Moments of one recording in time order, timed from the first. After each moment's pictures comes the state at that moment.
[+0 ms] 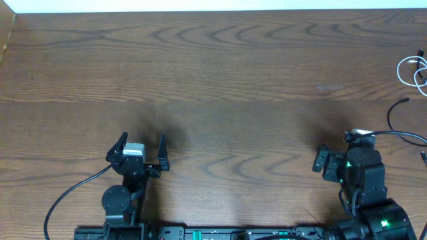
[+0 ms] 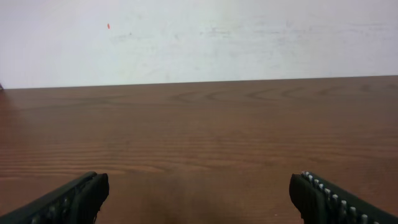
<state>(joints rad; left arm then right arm) 0.00 0.01 0.02 -0.10 0.10 0.01 0.21 0.54 0.53 -0.75 0.24 0.31</state>
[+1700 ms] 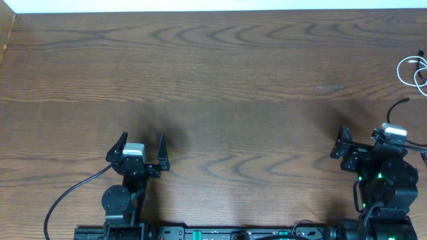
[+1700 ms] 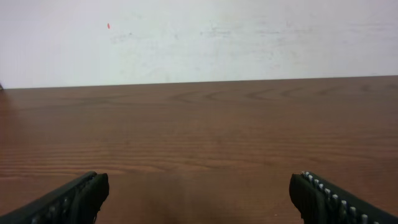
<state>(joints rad) 0.00 0.01 0.02 -0.10 0.10 0.01 -0.04 0.39 0.51 -0.51 0.10 0.14</state>
